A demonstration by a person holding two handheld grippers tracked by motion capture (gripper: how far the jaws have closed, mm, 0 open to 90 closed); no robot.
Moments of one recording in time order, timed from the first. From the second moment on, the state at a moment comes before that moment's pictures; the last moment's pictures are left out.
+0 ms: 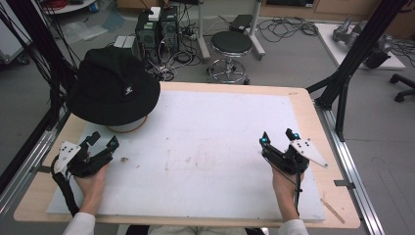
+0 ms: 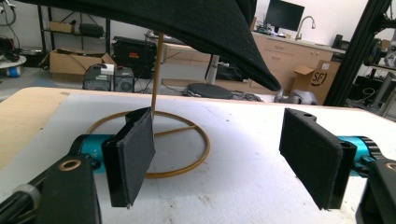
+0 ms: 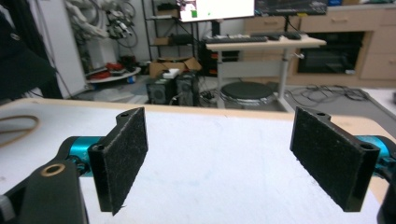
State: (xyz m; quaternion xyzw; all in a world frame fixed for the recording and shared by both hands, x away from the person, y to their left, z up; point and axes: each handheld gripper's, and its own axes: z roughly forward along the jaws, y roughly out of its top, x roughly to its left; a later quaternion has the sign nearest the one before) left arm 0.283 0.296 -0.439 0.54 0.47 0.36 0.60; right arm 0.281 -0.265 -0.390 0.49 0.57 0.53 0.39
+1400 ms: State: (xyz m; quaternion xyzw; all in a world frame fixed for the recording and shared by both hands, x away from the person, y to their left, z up) left arm 0.283 0.299 -0.440 0.54 0.48 0.35 0.60; right arm 0.272 -0.279 -0.420 0.51 0.58 0.50 0.39
